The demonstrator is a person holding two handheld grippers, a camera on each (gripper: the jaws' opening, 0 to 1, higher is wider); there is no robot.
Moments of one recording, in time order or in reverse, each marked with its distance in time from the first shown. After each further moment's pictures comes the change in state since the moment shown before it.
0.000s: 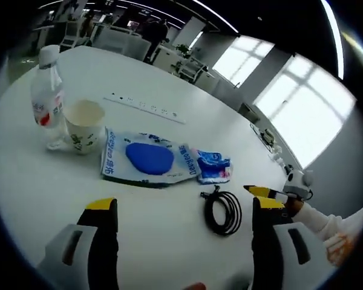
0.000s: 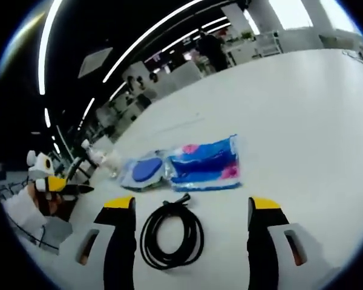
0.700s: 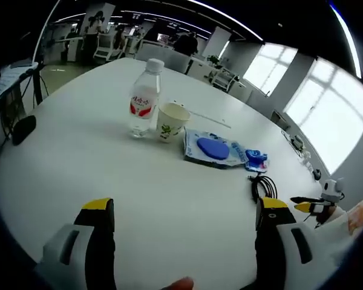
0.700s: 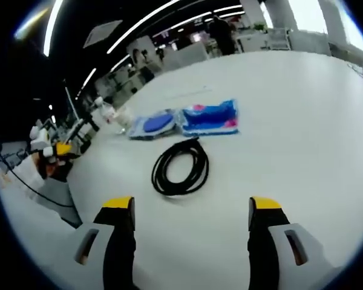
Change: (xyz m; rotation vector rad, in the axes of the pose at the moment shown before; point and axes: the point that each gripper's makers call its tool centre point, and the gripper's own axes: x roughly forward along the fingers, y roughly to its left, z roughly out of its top) left arm -0.101 0.090 -0.027 0.023 -0.042 0.243; right arm -0.069 0.016 -0.067 -0.151 0.170 -0.057
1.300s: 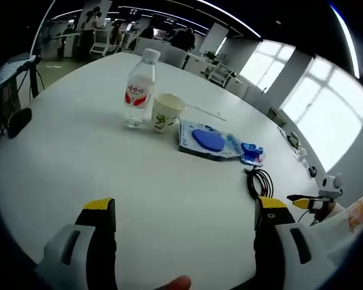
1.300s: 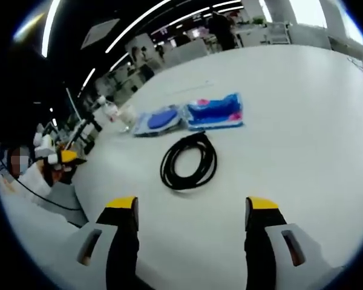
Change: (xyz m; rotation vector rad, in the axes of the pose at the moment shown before) left arm 0.004 -0.014 -0.014 -0.024 0.016 -0.054; right arm -0.002 0.010 -0.006 0.082 0.003 0.023
